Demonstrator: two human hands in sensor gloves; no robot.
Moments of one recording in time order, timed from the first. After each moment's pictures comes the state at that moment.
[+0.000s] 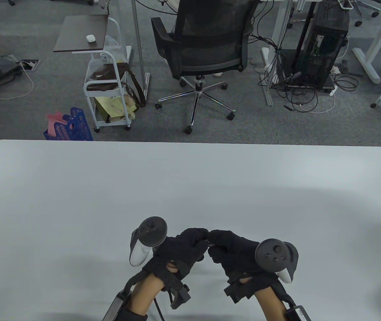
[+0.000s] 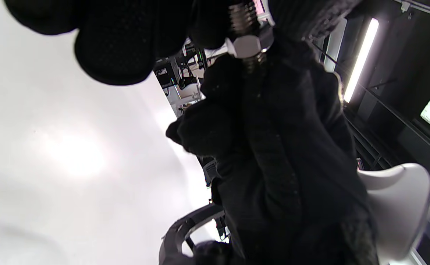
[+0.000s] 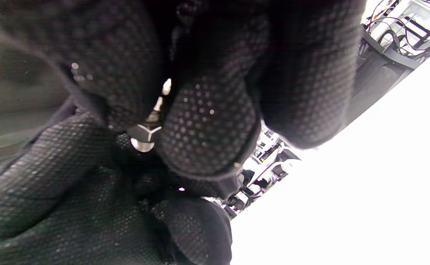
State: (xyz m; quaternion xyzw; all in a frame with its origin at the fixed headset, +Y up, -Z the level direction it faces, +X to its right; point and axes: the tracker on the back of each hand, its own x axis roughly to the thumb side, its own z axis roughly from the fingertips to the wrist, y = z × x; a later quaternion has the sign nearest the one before) left_hand -0.091 -0.694 -0.325 -0.16 -0.24 0.57 0.77; right_hand 0.136 -0.674 -0.301 0.22 -0.12 0.86 0.44
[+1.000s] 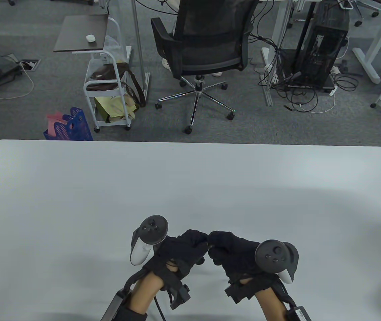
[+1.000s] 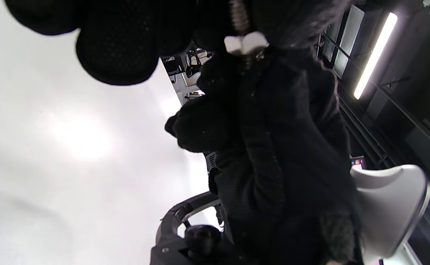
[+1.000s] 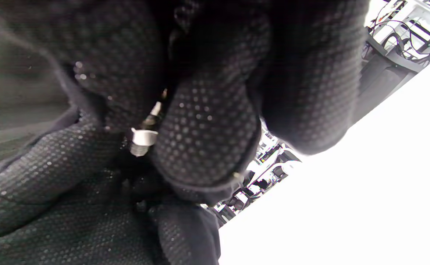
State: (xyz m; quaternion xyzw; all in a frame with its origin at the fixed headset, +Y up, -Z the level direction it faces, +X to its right) left_hand -0.091 -0.698 -0.327 -0.20 -0.23 0.58 0.75; right_hand 0.137 -0.673 -0.300 0.22 -0.13 0.86 0.43
